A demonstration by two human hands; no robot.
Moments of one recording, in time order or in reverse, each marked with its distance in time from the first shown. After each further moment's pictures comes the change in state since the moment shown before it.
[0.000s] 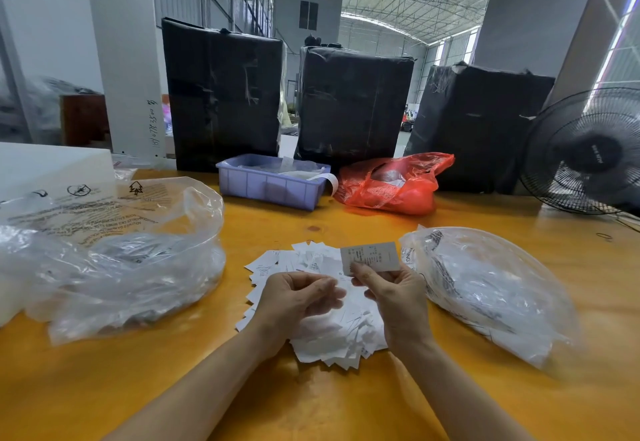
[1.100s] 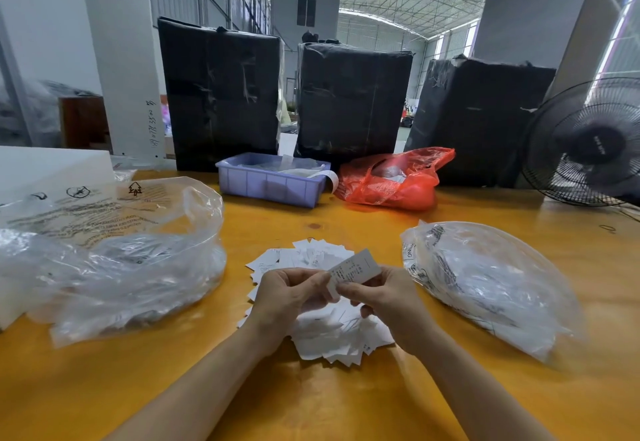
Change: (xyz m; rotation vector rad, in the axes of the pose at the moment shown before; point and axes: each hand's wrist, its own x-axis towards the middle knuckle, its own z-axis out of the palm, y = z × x) left_hand 0.001 0.002 -0.004 0.004 0.034 0.042; right_hand 0.003 -0.006 -0.008 -0.181 -0.343 0.188
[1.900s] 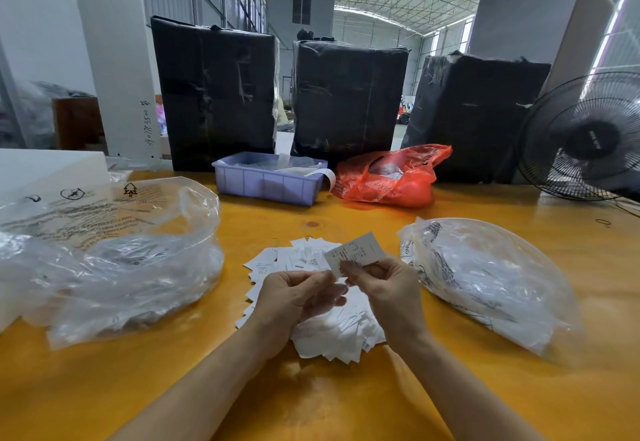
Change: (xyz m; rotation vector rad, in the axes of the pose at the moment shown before) left_hand -0.006 0.004 0.006 -0.126 -0.043 -0.128; right_hand -0.001 0.005 0.013 0.131 0.270 -0.229
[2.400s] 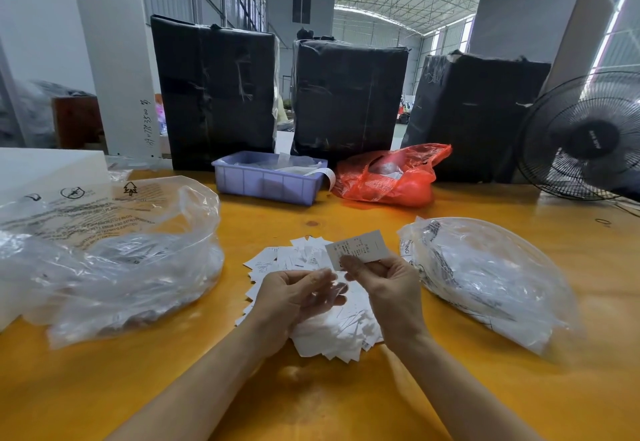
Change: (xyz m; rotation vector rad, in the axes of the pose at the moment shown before) left_hand 0.001 0.002 -0.001 -0.083 -0.015 -0.041; right_hand -0.001 0.001 0.002 0.058 0.023 -0.047
